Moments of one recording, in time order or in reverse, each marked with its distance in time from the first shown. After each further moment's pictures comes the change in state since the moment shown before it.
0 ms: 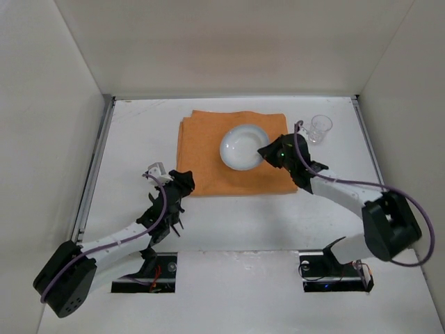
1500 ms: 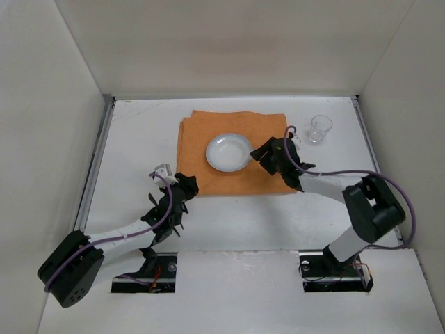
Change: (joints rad) left arm -0.020 0.097 0.000 -0.011 0.023 -0.014; right arm 0.035 0.319 0.062 0.124 0.013 0.156
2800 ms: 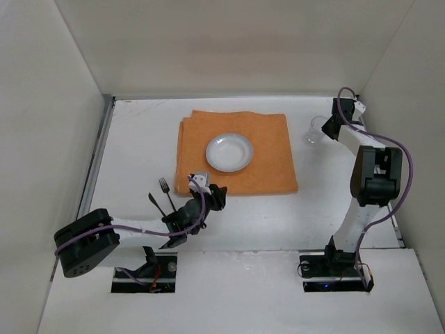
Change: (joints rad) left arm -0.348 0.206 0.072 0.253 0.001 0.300; right arm -0.618 0.276 0.558 -0.450 0.144 -0.531
